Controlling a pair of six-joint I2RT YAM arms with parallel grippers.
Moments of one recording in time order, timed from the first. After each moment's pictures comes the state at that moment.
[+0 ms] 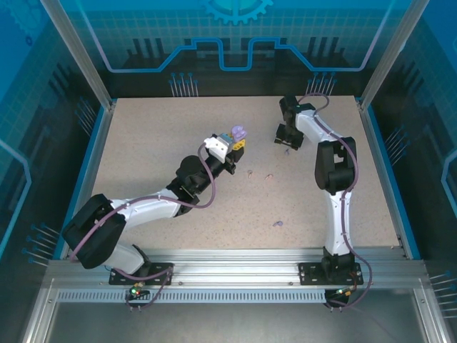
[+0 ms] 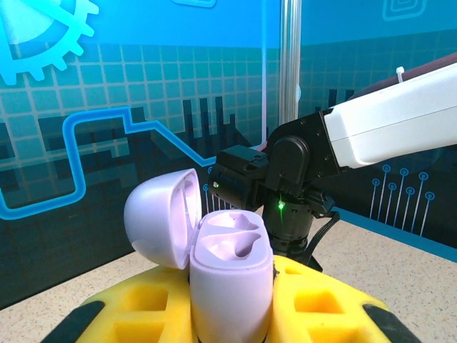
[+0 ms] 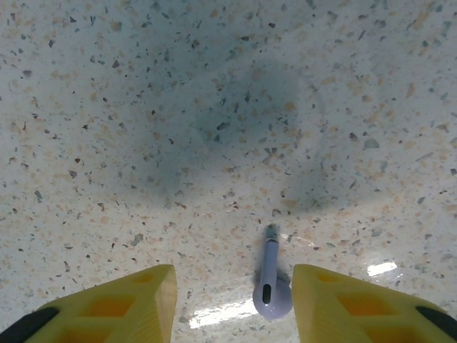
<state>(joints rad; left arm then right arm) -0.71 1.47 0.72 0.89 -0.07 0.04 0.20 2.29 1.94 -0.98 0.06 0.61</state>
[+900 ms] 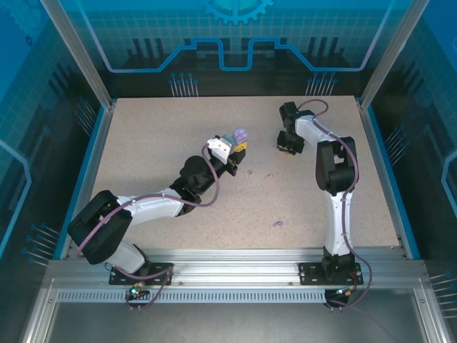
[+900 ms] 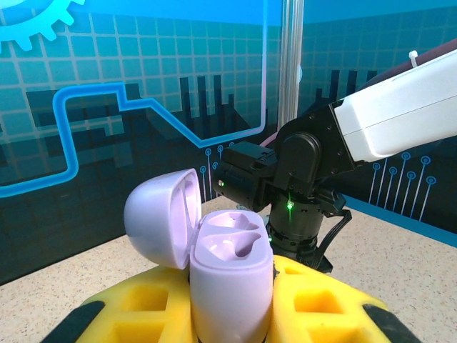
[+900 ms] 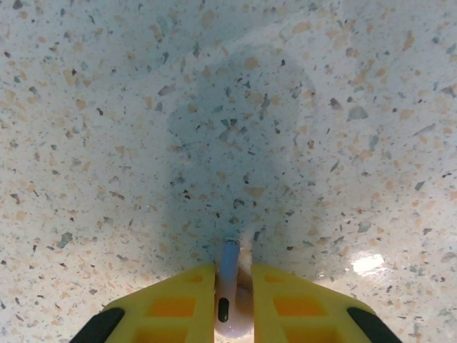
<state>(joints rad) -0.71 1.51 0.72 0.89 -0.07 0.02 0.20 2.27 1.81 -0.91 0.08 0.60</state>
